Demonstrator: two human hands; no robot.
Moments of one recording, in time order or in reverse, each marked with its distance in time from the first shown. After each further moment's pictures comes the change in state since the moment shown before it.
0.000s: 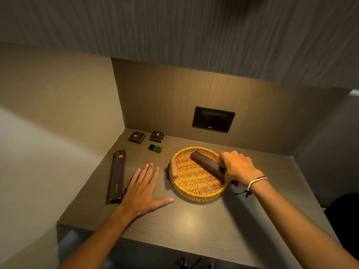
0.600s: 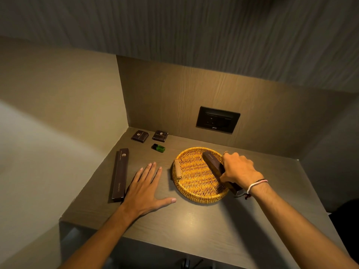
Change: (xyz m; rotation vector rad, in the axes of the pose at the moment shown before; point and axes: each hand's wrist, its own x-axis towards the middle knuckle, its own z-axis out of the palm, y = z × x) left_hand -0.003 0.001 -0.002 -0.010 -0.002 -0.007; right_hand 0.003 -0.012 0.005 0.031 0.030 0.022
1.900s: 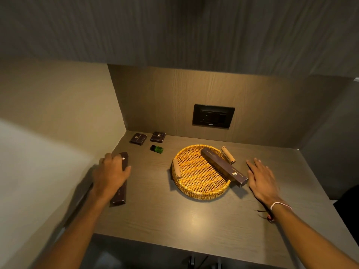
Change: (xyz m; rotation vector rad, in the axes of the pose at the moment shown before) left_hand 0.009 -0.052 -0.088 0.047 0.189 -0.485; right_hand 0.035 0.133 0.151 0.303 0.367 0.065
